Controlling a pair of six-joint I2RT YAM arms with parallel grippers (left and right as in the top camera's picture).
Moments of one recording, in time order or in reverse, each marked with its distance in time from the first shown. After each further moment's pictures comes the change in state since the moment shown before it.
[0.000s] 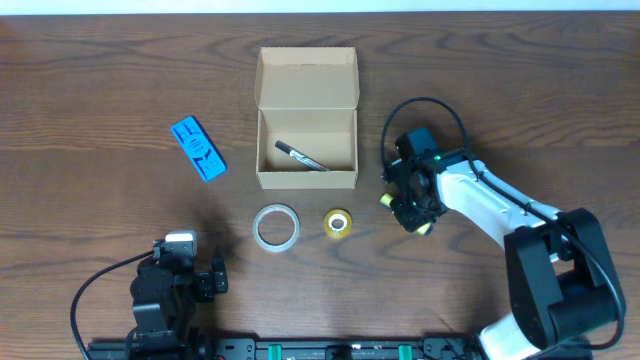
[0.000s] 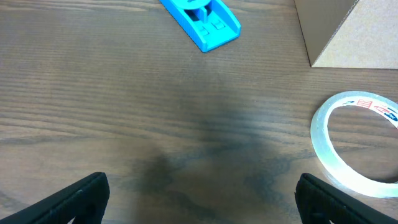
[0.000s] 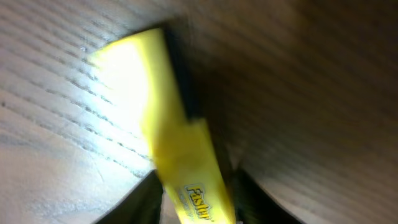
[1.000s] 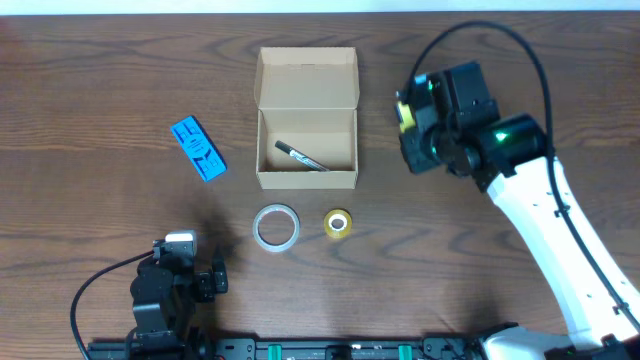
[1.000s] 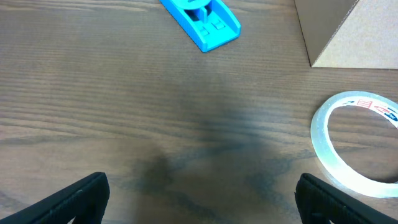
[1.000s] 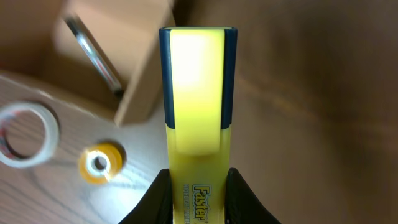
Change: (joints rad) left arm 0.000 0.000 0.000 0.000 0.000 0.000; right arm 0.013 -0.266 0.465 -0.204 -0.004 0.108
